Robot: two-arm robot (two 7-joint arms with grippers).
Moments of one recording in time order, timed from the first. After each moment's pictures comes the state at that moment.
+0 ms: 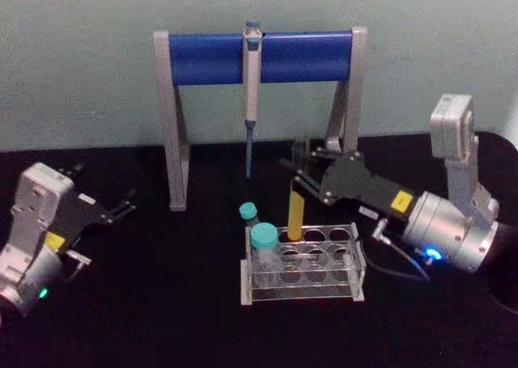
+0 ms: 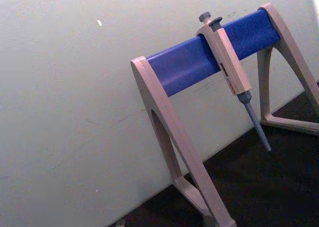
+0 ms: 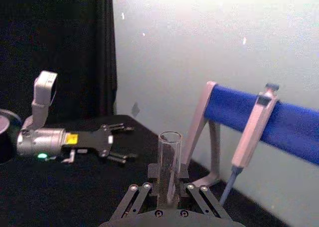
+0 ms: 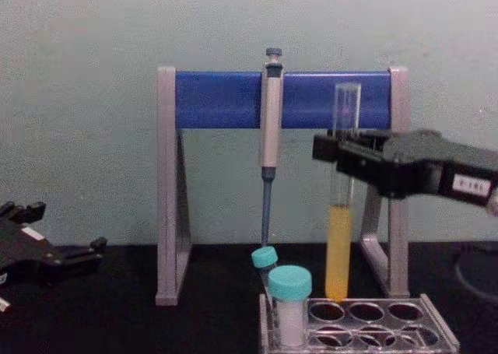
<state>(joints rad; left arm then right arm) -0.20 0.60 0.45 -1.41 -0.25 -0.12 0.03 0.29 0.50 -0.45 -1.57 0.53 -0.05 0.59</state>
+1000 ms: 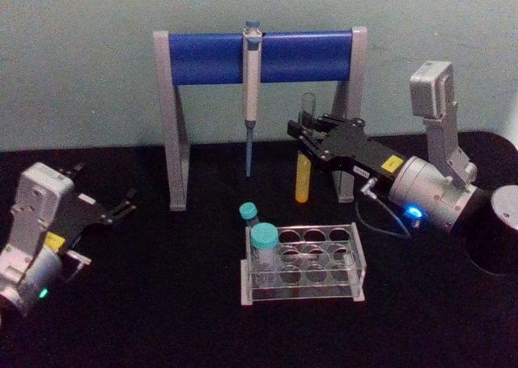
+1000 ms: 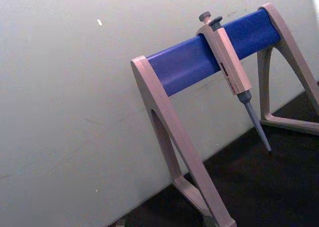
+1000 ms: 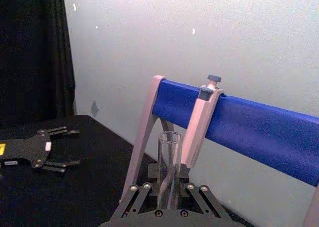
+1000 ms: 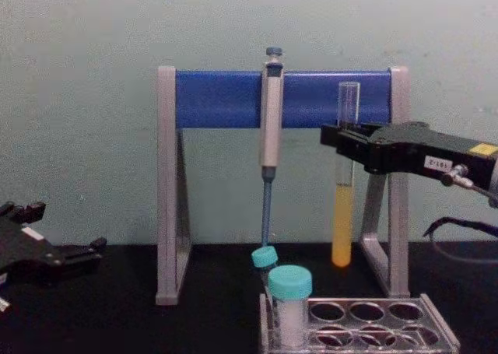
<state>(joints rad) -0.20 0.60 0.45 -1.41 -0.25 -0.12 0.03 0.45 0.39 -0.45 -1.32 0.48 -0.06 0.54</state>
